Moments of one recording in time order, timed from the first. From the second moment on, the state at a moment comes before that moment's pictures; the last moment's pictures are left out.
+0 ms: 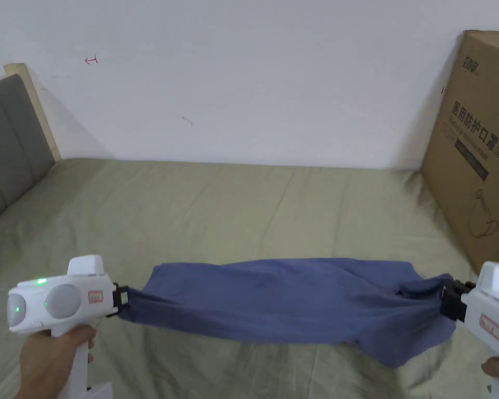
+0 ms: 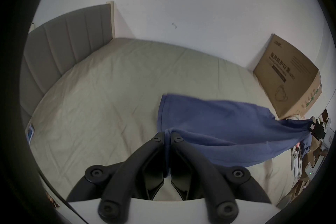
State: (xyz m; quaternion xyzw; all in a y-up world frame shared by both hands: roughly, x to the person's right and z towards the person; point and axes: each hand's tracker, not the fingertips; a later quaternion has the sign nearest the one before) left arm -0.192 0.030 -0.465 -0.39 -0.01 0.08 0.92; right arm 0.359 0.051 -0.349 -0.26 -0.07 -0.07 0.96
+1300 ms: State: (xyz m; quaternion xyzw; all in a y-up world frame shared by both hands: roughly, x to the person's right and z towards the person) left arm -0.232 -0.093 -0.242 -0.54 0.05 0.07 0.83; right arm 0.353 -0.112 -0.141 -0.50 -0.13 -0.14 0.84
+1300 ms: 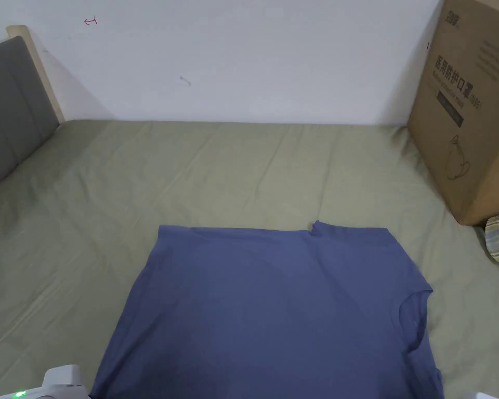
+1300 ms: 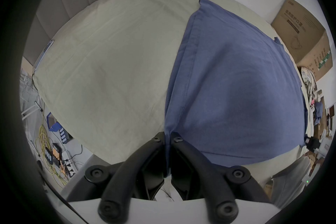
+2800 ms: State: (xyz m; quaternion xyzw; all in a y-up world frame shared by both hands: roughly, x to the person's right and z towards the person) left arm -0.136 0.068 -0.249 -0.20 -0.06 0.01 0.98; right arm 0.246 0.121 -0.164 -0.09 -0.09 0.06 0.99
